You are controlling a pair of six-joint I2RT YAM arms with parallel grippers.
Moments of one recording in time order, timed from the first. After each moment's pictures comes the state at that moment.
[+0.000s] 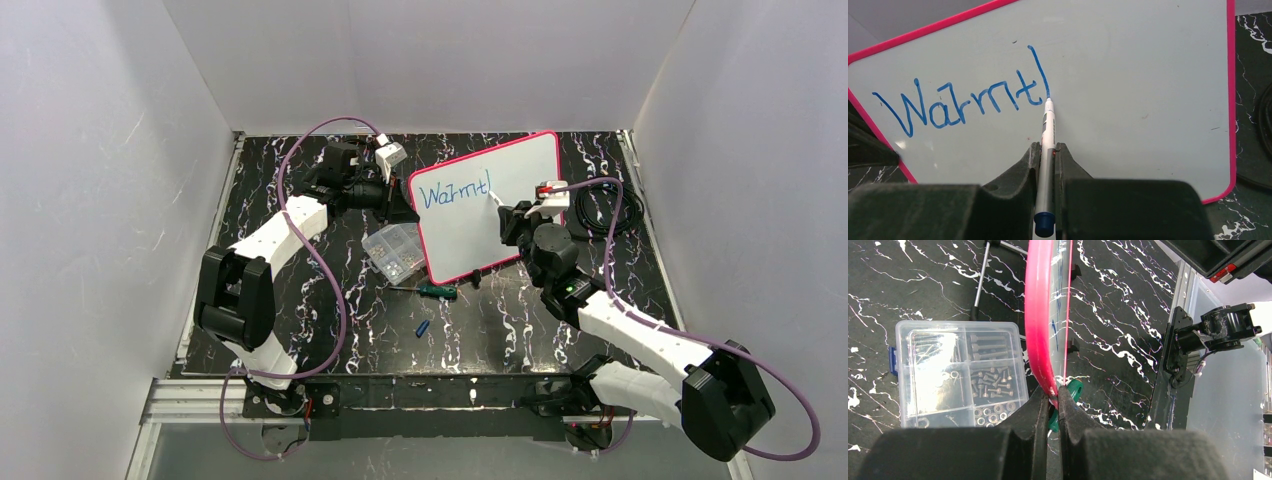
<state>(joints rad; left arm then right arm) -0.35 1.65 1.24 -0.26 0.91 0.02 0.66 1.05 0.55 0.41 0.43 0.30</state>
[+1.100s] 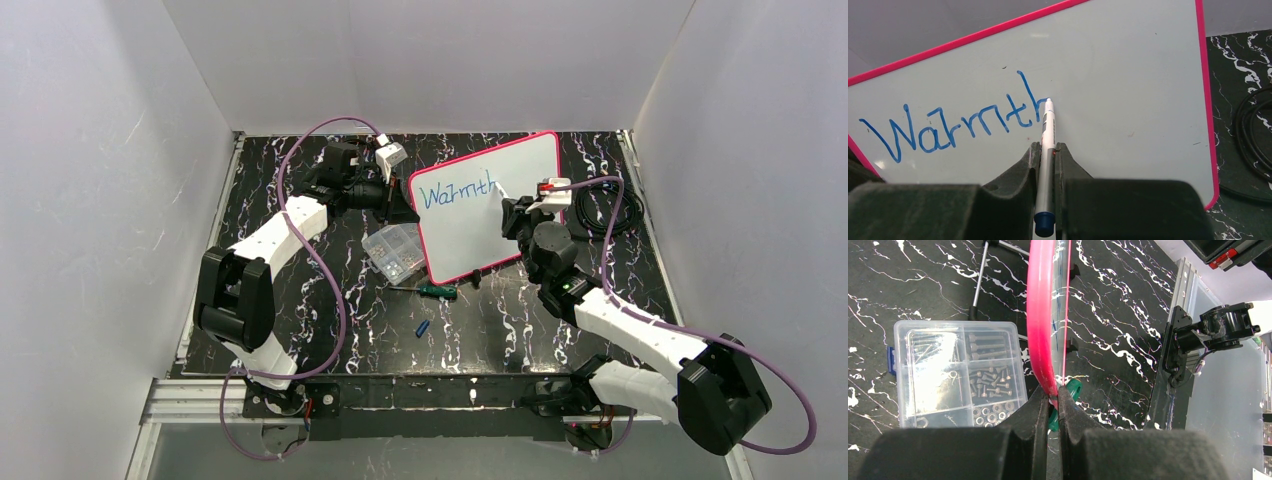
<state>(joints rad) -0.35 1.65 1.24 -0.26 0.91 0.02 0.66 1.08 0.56 0.50 0.50 0.26</state>
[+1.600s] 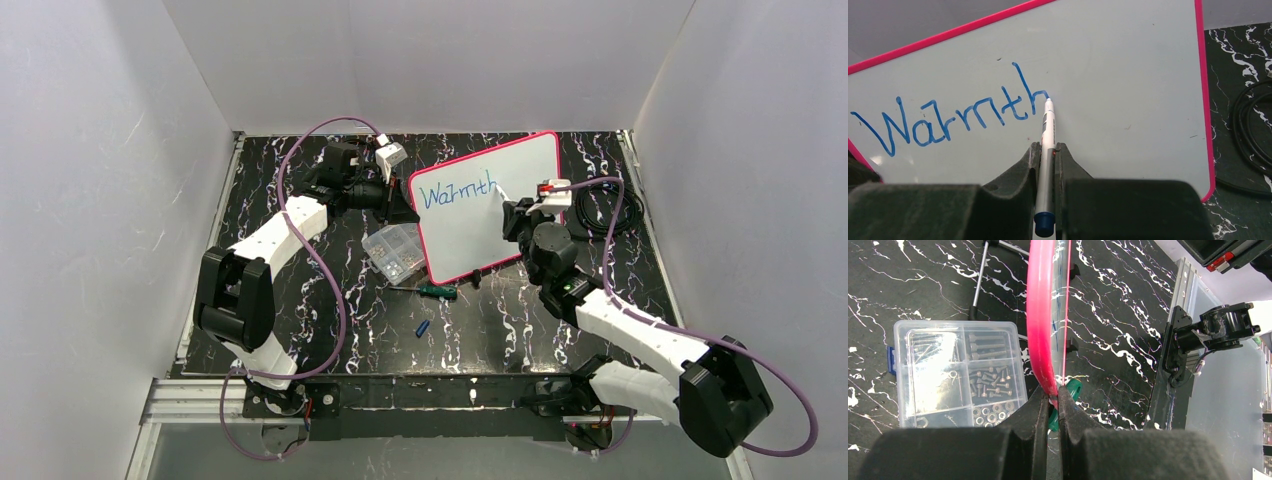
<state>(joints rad) -0.35 1.65 1.24 -0.26 0.91 0.02 0.66 1.07 0.56 0.47 0.50 0.26</state>
